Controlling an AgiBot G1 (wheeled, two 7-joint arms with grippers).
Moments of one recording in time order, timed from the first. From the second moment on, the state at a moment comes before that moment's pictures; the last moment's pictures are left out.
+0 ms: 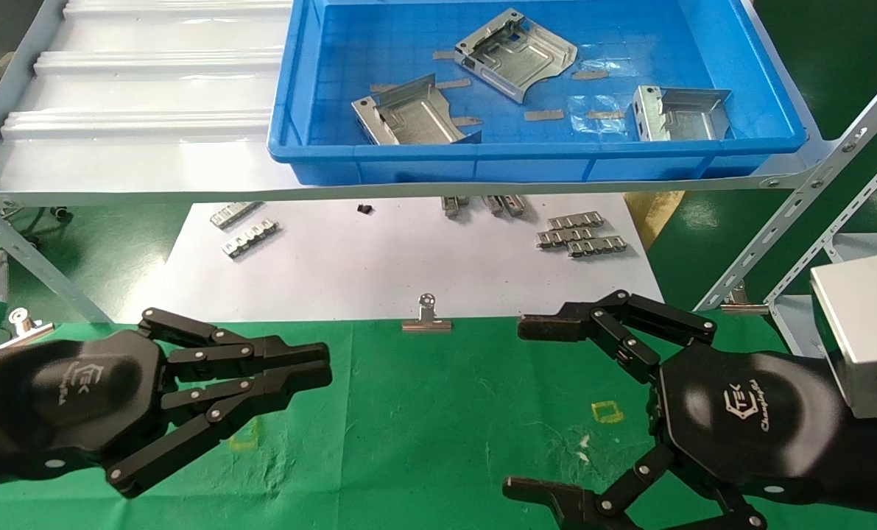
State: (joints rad) left arm -1.08 0.56 0.39 -1.22 0.63 1.42 -0.12; right arm 1.08 -0.61 -0.28 1.28 -0.73 -1.50 0.19
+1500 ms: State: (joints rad) left arm -1.08 0.56 0.39 -1.22 0.63 1.42 -0.12; right arm 1.88 -1.20 -0.52 0.39 -1.33 -0.93 0.03
